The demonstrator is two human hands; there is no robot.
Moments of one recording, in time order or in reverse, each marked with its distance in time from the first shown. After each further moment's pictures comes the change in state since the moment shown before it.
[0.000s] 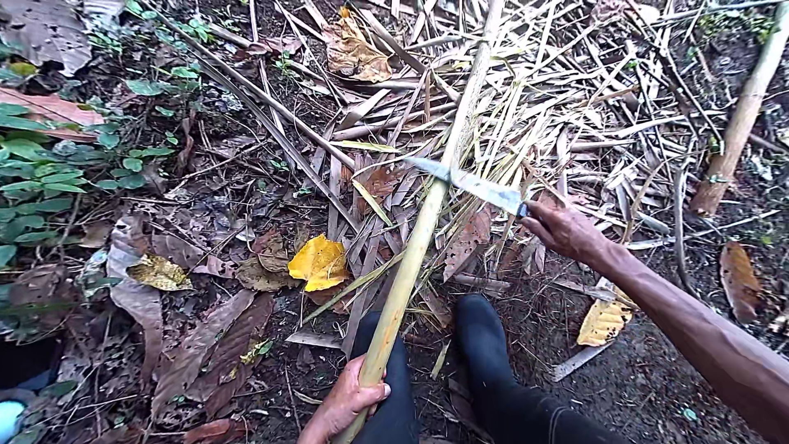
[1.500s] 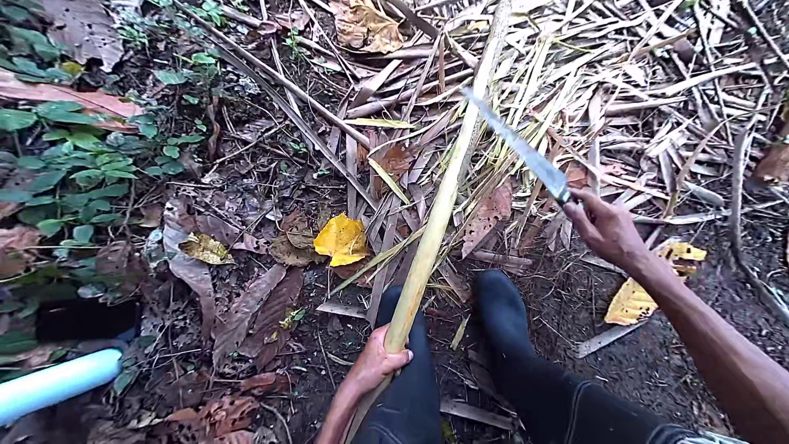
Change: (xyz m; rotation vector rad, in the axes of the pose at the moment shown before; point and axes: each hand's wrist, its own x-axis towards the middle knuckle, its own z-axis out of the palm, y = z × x) left_hand -0.006 0.007 0.004 0.155 0.069 -0.007; right_hand -0.052 -0.007 0.028 0.333 0.181 0.155
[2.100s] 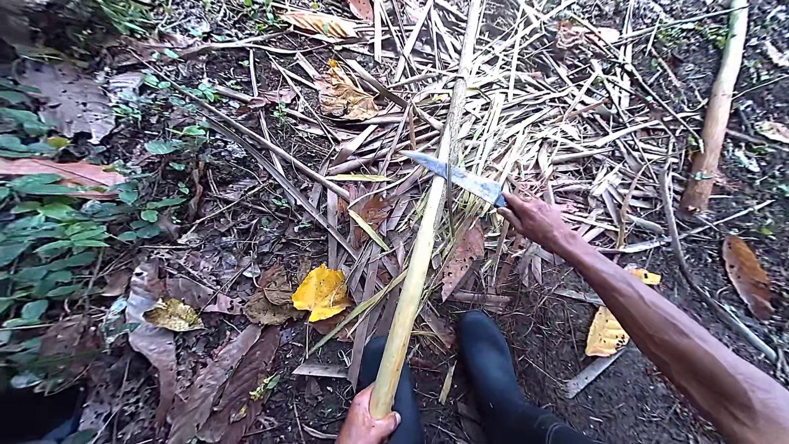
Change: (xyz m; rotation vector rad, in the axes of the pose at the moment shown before) left_hand 0.002 -0.009 0.007 0.159 0.110 0.073; right_hand 0.112 0.006 0.003 -0.356 -0.092 -0.014
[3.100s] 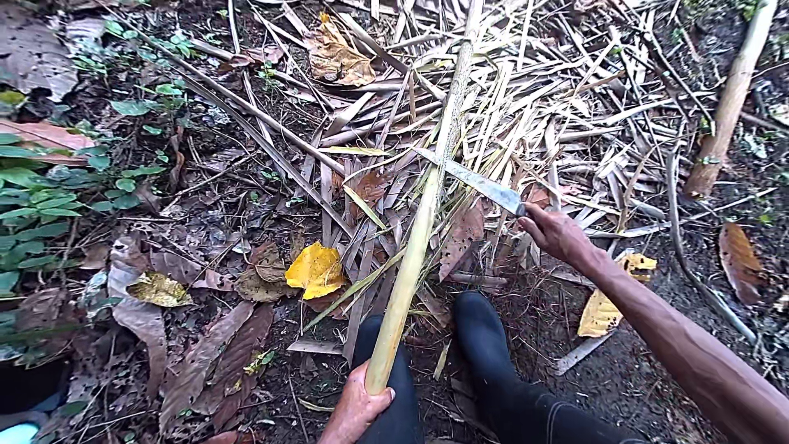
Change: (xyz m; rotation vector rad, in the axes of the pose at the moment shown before) left_hand -0.002 0.007 0.001 0.043 0.022 -0.003; right_hand -0.081 0.004 0.017 0.123 -0.009 -0.009
